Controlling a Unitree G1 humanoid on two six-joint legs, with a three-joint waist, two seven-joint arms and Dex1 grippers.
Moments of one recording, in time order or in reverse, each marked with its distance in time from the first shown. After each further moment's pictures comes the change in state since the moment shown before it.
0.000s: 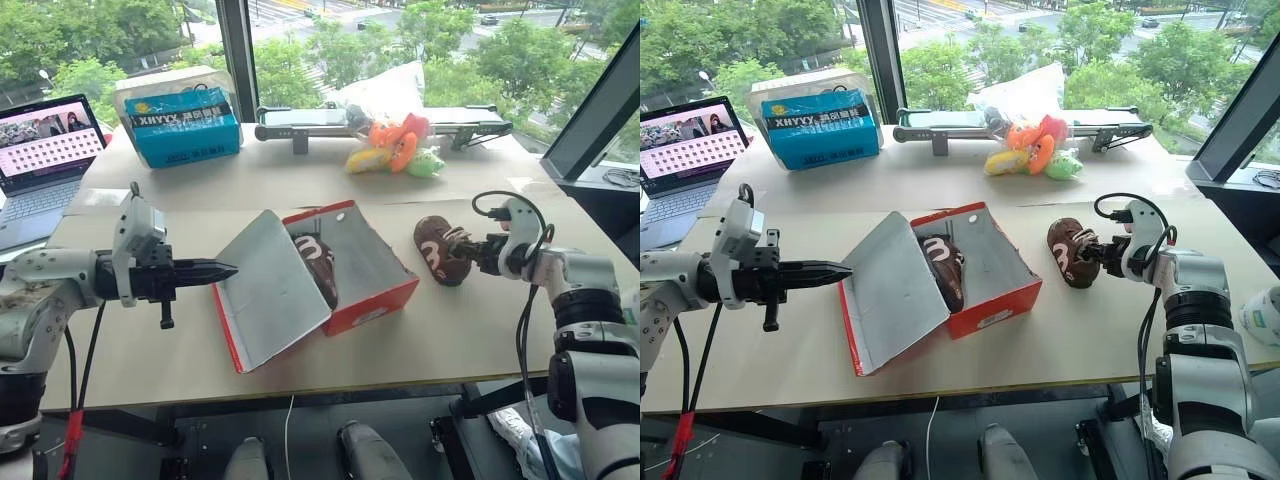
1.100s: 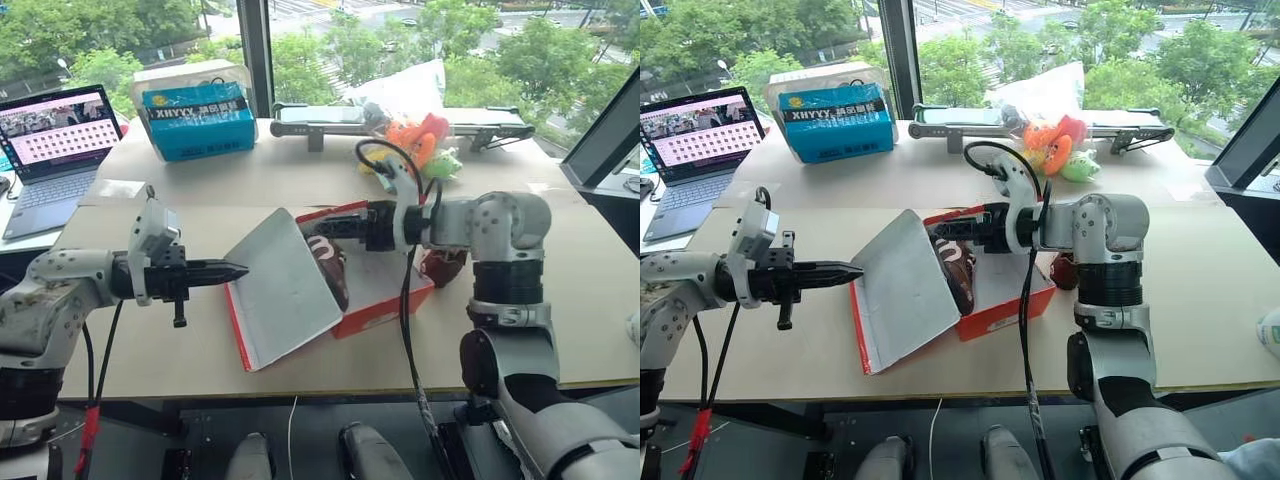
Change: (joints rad) left arm -0.023 -0.043 -0.045 0.018 0.002 -0.004 0.002; right arm -0.169 0.377 0.031 -0.454 0.280 0.710 -0.111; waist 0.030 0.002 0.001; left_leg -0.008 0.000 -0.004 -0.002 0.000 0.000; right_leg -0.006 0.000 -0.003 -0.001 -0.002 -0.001
